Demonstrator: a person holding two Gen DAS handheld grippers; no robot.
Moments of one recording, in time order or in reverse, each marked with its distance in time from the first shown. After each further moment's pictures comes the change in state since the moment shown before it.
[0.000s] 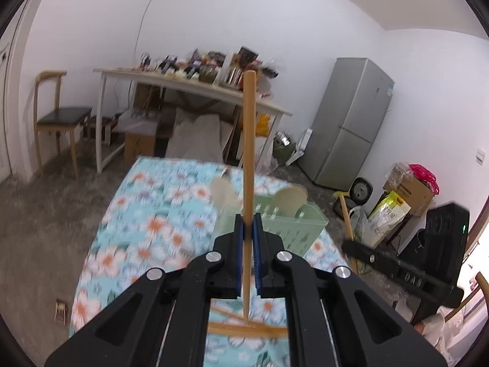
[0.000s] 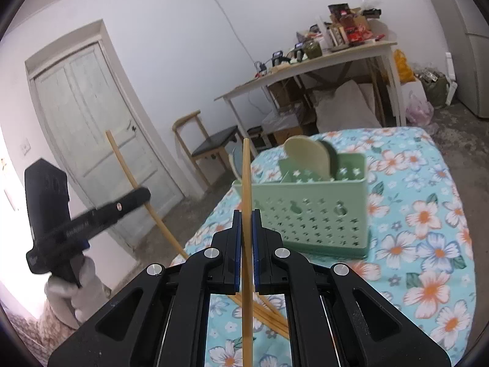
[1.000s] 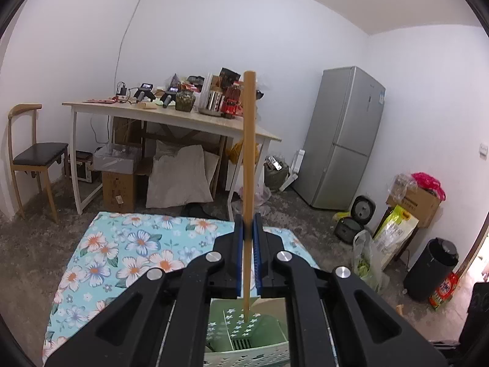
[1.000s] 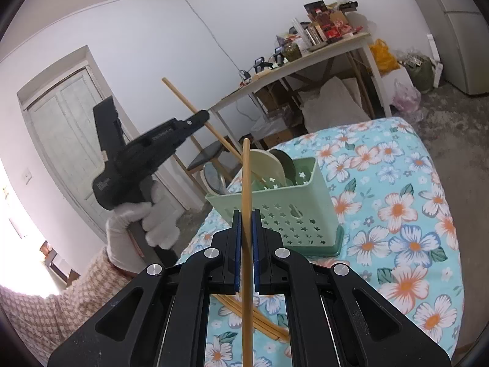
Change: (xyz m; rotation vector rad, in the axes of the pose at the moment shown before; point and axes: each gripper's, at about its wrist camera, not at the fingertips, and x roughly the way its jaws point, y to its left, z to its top) left arm 0.148 -0.041 0.065 0.075 -0.105 -0.018; right arm -0.029 -0.051 0.005 0.107 -0.021 0.010
